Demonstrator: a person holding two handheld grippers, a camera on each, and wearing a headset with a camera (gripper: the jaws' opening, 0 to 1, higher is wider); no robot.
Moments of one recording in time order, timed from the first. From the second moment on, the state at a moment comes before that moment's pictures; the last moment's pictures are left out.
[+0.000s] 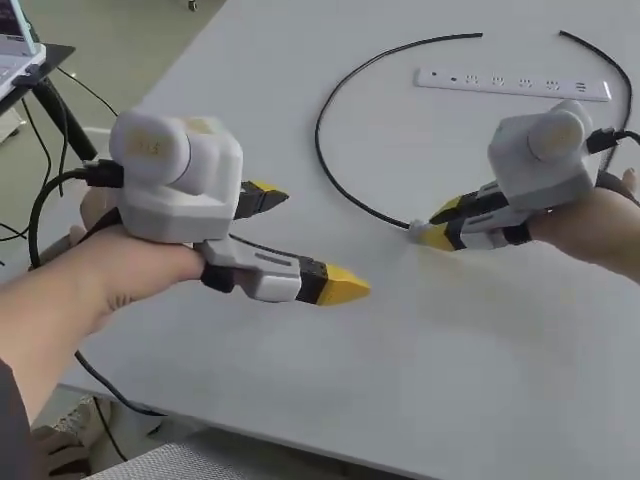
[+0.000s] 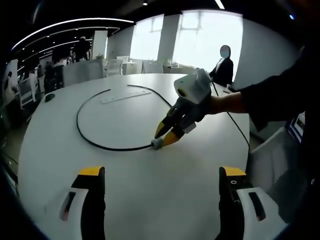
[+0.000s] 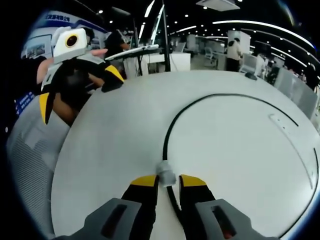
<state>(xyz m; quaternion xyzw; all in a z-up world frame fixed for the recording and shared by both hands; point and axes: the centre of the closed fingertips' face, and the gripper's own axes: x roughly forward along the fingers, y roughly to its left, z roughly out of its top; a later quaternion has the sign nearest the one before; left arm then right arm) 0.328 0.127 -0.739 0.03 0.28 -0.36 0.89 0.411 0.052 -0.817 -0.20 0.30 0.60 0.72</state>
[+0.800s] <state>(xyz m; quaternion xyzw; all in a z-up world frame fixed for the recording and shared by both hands) 0.341 0.127 -0.740 0.02 0.28 -0.36 0.89 0.403 0.048 -0.806 -0.23 0.27 0.61 0.71</state>
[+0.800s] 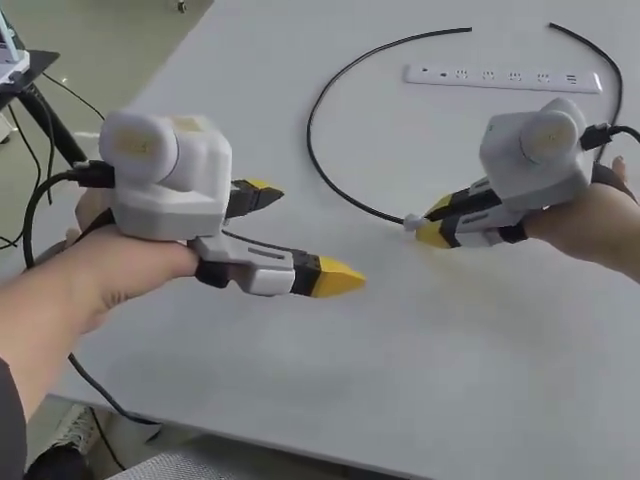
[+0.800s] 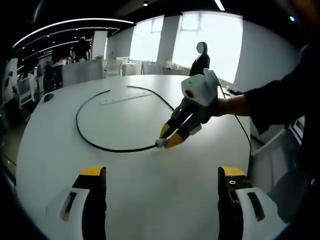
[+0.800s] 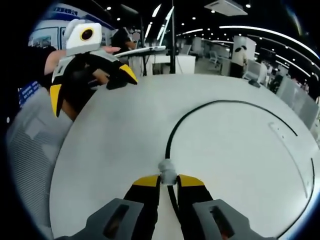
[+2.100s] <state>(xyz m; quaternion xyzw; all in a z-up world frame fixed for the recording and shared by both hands) 0.319 0.015 -0.706 -0.05 0.18 -0.57 0.80 0.301 0.016 -0.711 -0.20 0.20 0.70 0.66</state>
